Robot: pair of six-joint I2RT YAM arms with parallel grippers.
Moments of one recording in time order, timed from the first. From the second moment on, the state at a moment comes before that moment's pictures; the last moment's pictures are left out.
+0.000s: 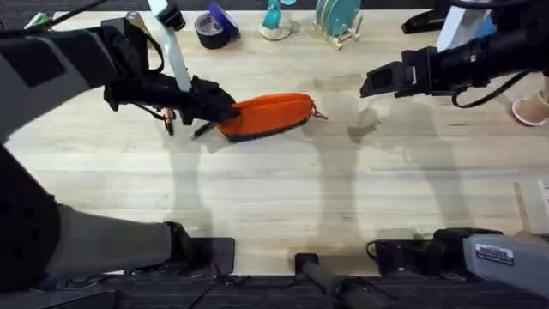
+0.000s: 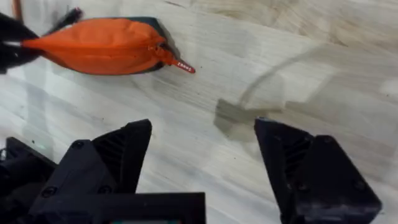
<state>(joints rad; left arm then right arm) 0.20 1.58 0.97 -0.83 0.92 1.09 0.00 1.38 1.14 -0.95 -0.46 -0.09</state>
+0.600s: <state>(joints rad) 0.20 1.58 0.97 -0.83 0.92 1.09 0.02 1.39 1.14 -0.92 -0.46 -0.36</state>
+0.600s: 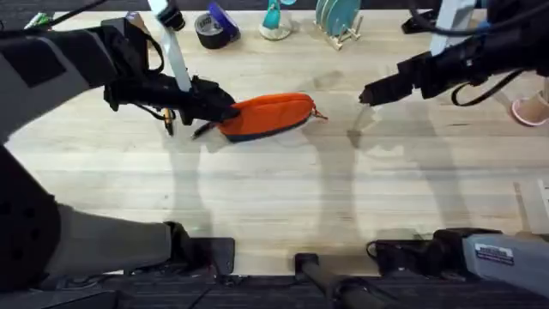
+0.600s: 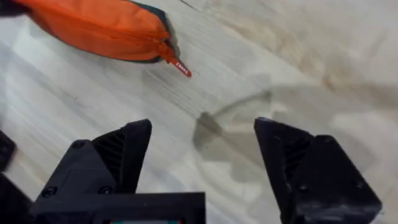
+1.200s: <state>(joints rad) 0.20 1.58 0.97 -0.83 0.92 1.09 0.11 1.47 1.14 -0.79 -0.47 -0.50</state>
